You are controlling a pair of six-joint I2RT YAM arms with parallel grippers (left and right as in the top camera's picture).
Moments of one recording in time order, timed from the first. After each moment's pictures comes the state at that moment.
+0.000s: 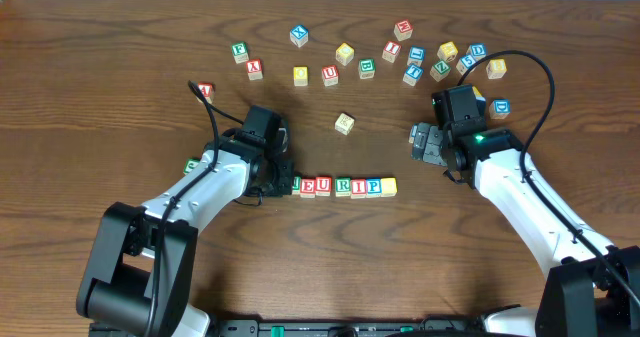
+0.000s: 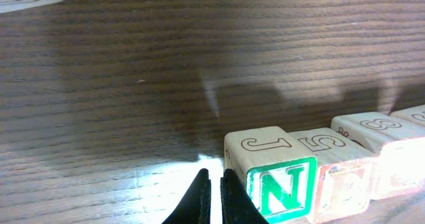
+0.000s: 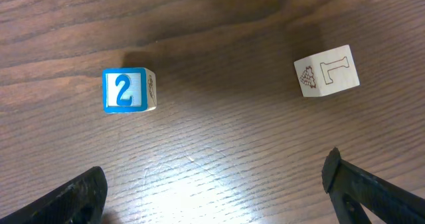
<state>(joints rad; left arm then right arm) -0.34 1.69 0.91 -0.57 0.21 -0.30 0.26 1.55 1.00 -0.62 0.26 0.49</state>
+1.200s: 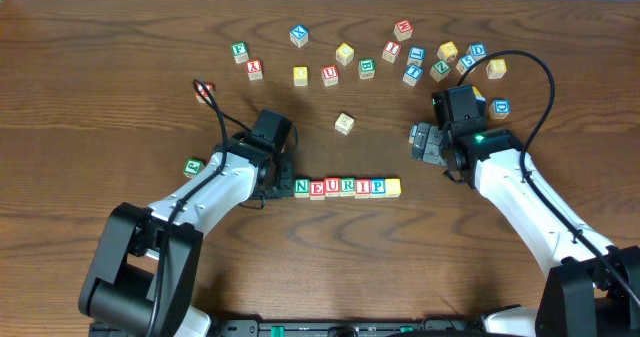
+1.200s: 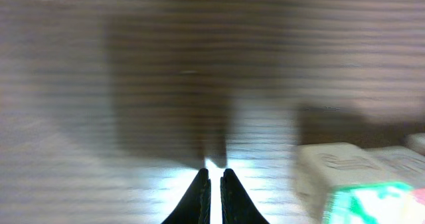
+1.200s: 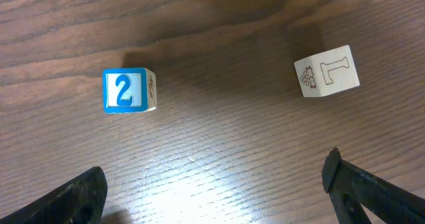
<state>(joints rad) -0.39 1.69 0.91 -0.60 0.04 -0.40 0.26 1.55 1.00 -0.62 0.26 0.48</state>
